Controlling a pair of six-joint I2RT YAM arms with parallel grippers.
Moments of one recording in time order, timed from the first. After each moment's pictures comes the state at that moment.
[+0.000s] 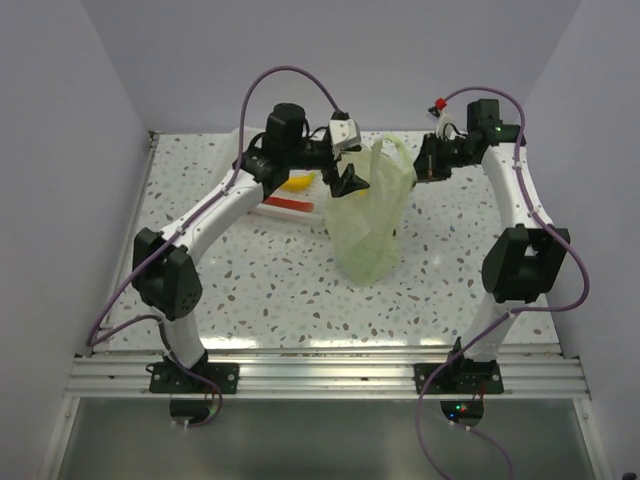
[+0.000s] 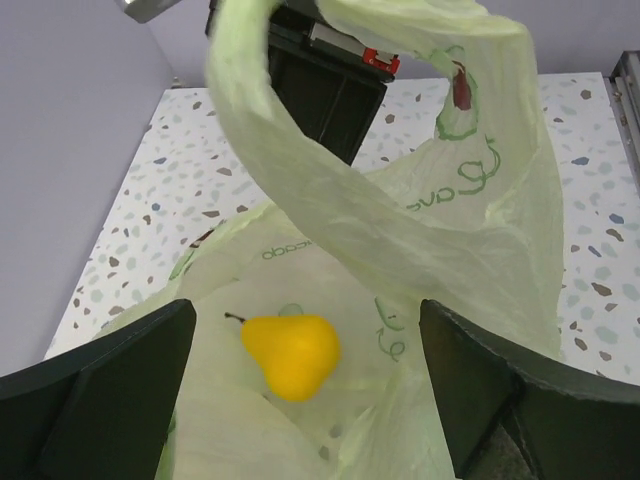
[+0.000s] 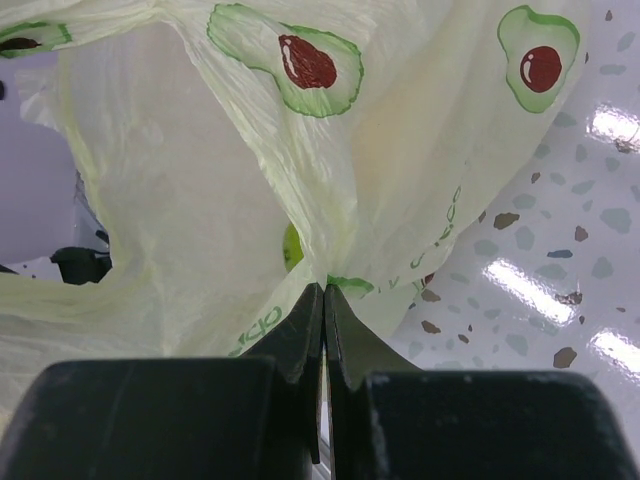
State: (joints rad) left arm -0.57 1.84 1.73 -0.19 0.77 0.37; right arm -0.02 1.86 1.85 -1.04 -0.80 -0.02
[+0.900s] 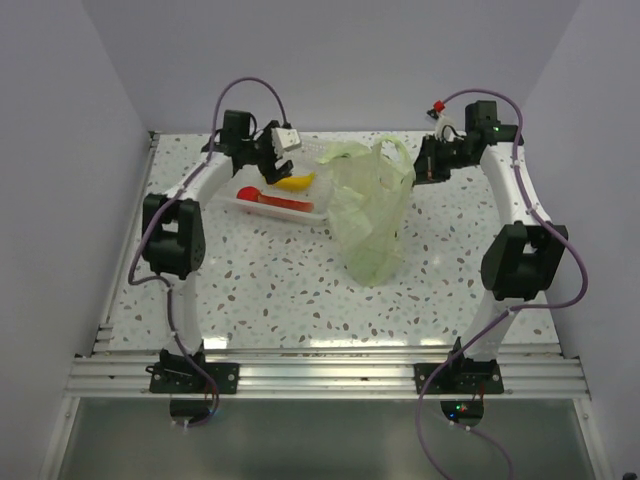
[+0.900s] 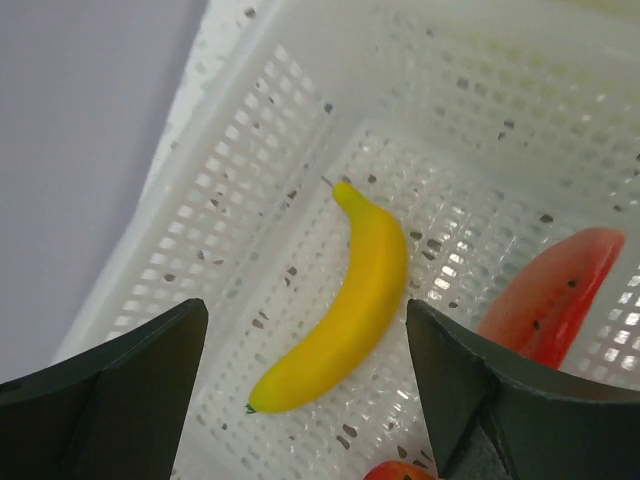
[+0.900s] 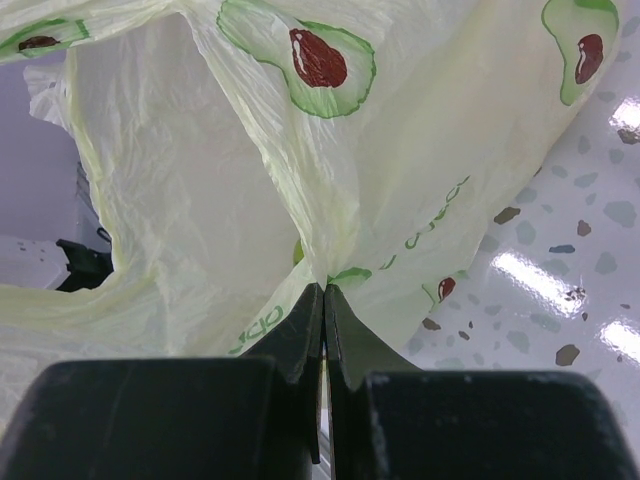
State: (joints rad) left arm -0.19 2.07 1.76 -0.32 0.69 0.83; right arm -0.02 1.88 1.85 -1.05 -0.80 -0.03
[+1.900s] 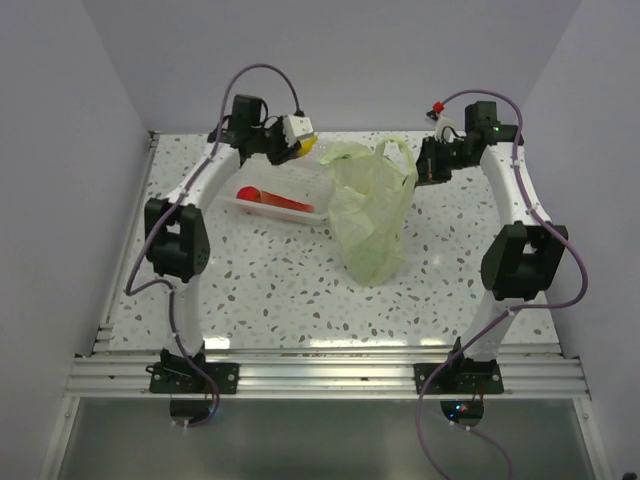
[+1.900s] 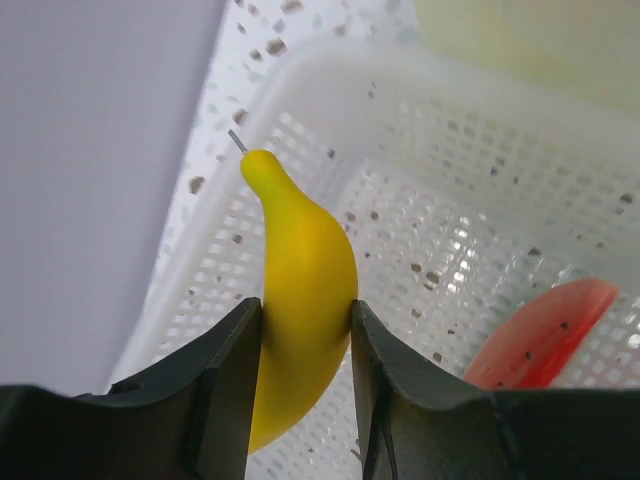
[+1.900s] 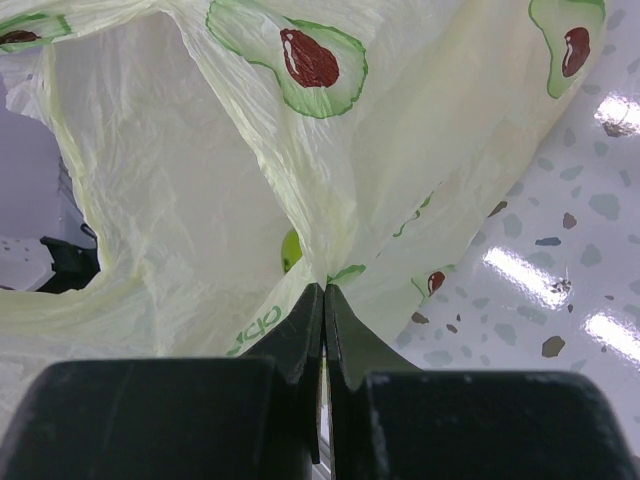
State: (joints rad) left arm -0.26 2.17 1.94 -0.48 0.58 0.91; right arm -0.02 1.88 1.85 -1.07 -0.78 -0.06
